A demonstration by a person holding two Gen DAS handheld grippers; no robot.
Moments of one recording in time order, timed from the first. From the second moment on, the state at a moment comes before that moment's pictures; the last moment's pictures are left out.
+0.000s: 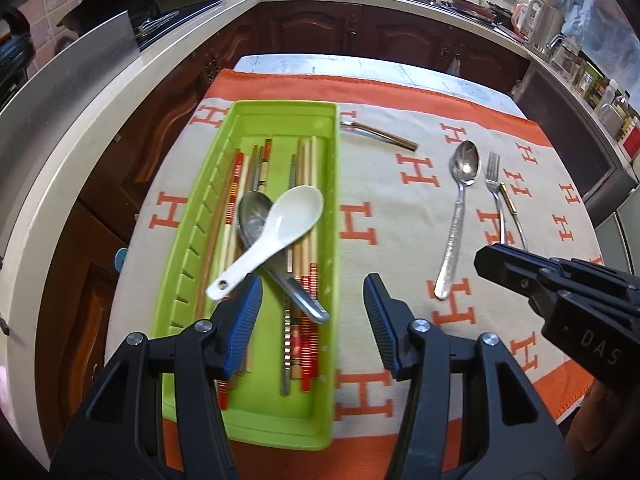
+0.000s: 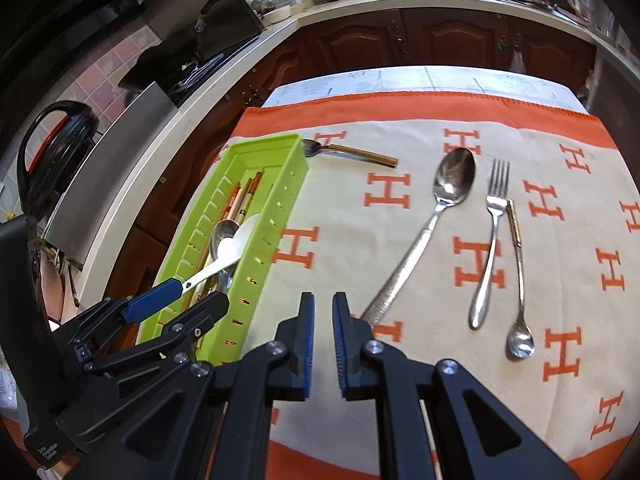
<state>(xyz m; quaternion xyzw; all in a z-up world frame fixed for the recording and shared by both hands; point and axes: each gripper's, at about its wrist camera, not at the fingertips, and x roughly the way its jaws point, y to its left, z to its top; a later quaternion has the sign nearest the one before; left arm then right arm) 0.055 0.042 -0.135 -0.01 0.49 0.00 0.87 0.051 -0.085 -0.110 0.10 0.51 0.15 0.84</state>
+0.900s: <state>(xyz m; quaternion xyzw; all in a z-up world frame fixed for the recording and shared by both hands) 0.066 -0.054 -0.154 0.05 0.53 -0.08 0.84 0.048 -0.208 -0.130 0.19 0.50 0.07 0.84</state>
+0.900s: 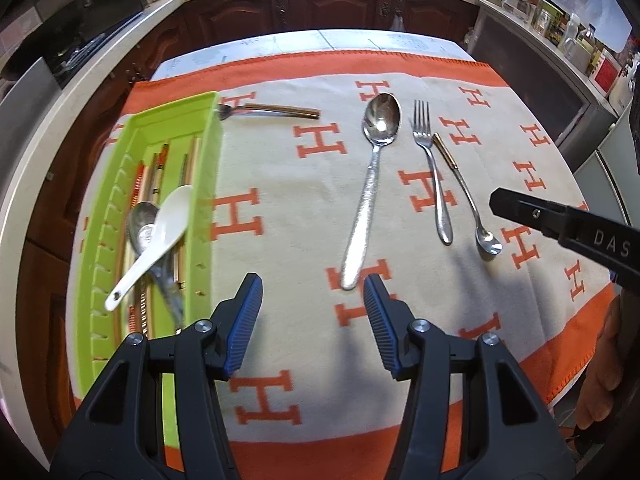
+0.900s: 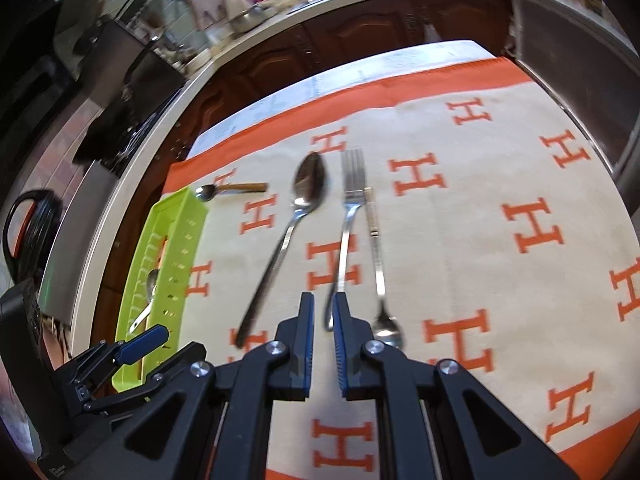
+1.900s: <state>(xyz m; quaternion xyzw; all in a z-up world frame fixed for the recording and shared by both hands) 0.208 -0.101 -0.206 -0.01 0.63 -0.22 0.74 0.069 -0.240 -0.164 0.24 0.51 0.07 0.82</state>
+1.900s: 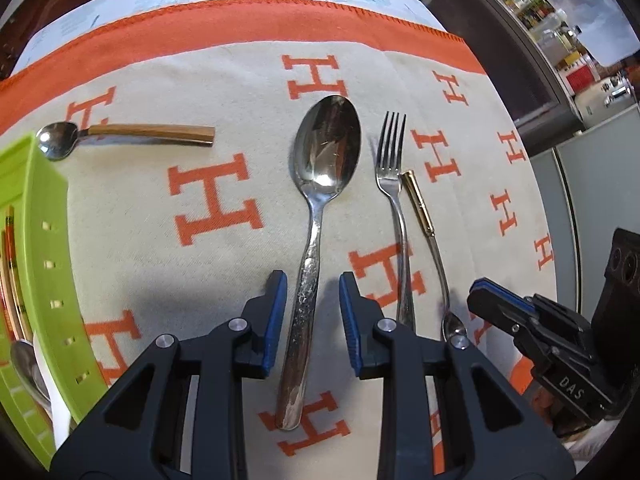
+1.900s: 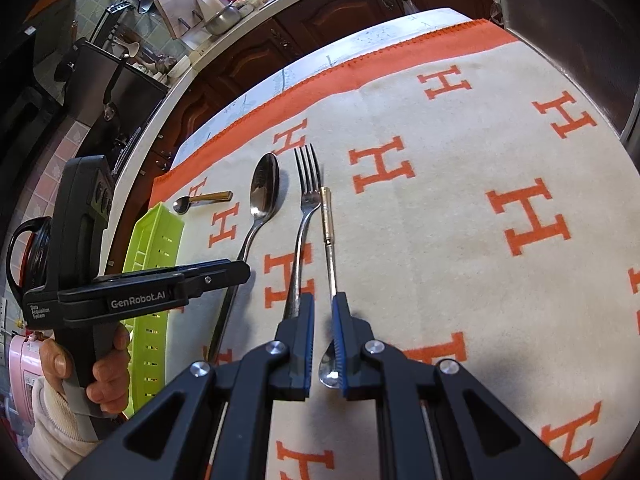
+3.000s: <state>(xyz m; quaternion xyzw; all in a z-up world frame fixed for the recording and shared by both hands) 0.160 -0.102 -0.190 0.01 0.61 -0.17 0.77 0.070 -0.235 -0.151 0.23 0.50 0.08 0.83</state>
